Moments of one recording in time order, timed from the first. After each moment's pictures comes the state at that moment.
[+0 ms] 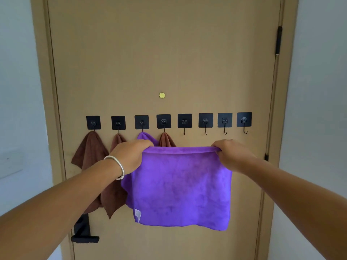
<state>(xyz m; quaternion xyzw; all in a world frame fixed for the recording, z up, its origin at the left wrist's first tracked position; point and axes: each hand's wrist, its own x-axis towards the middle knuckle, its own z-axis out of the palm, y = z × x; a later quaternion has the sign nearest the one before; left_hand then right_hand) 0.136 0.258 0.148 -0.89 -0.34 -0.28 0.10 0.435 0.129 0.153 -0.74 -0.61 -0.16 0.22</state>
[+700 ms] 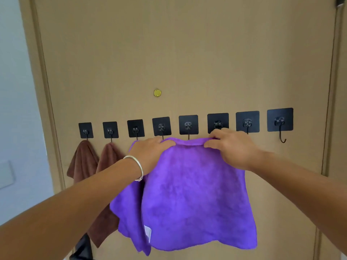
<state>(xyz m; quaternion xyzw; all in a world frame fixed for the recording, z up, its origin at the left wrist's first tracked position) 0.266 0.353 0.156 -0.86 -0.39 -0.19 0.27 0.538 0.272 0.165 -0.50 -0.76 -0.39 0.15</state>
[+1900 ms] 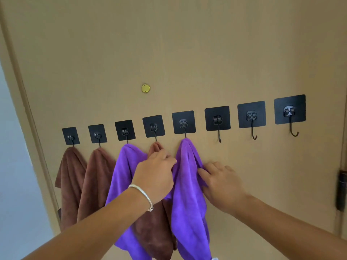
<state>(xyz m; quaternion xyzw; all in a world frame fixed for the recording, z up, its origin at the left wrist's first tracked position) 0.307 0.345 0.114 -0.85 -0.42 -0.25 0.20 0.499 0.299 0.069 -0.65 -0.70 -0.26 0.15</state>
